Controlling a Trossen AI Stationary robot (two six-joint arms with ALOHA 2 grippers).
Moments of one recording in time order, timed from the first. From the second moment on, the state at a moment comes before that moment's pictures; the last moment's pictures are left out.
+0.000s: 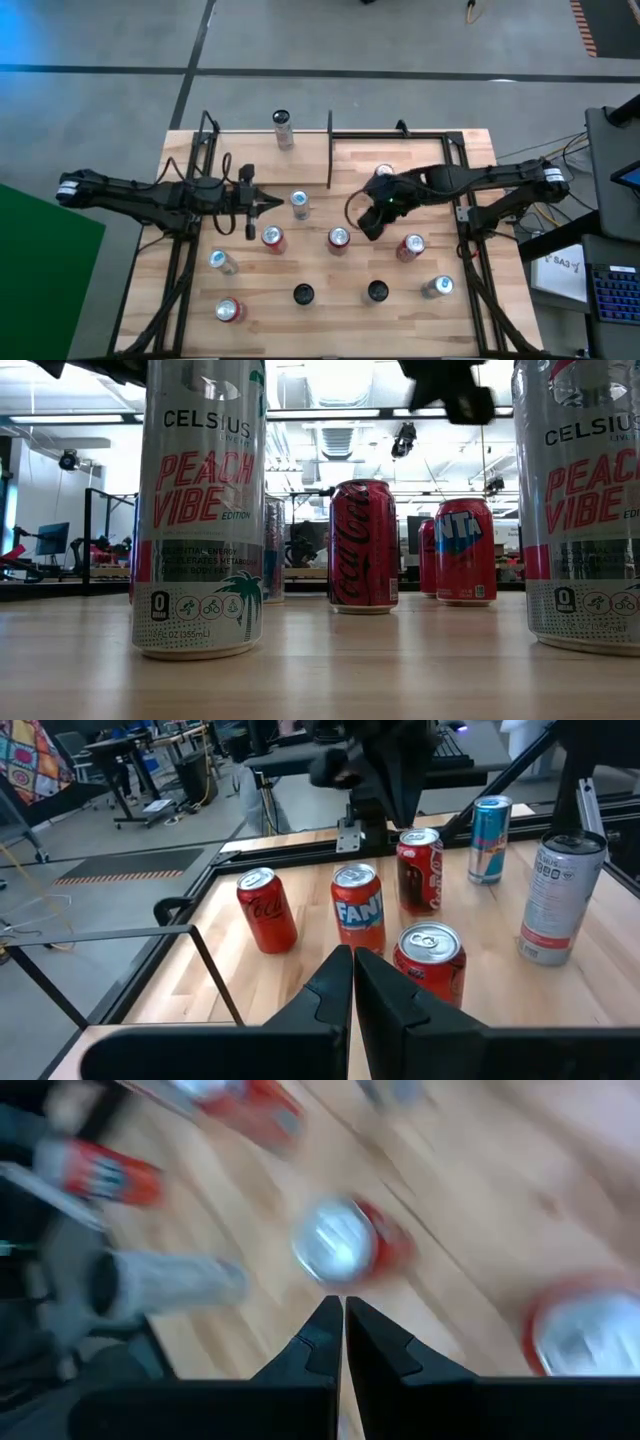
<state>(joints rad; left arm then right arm) -0.08 0.86 0.62 0.01 -0.22 0.12 0.06 1.40 1.30 -0.84 -0.08 0.87</state>
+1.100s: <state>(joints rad) -0.08 0.86 0.62 0.10 -0.23 0.24 0.07 1.44 1.30 -1.21 0.04 0.97</state>
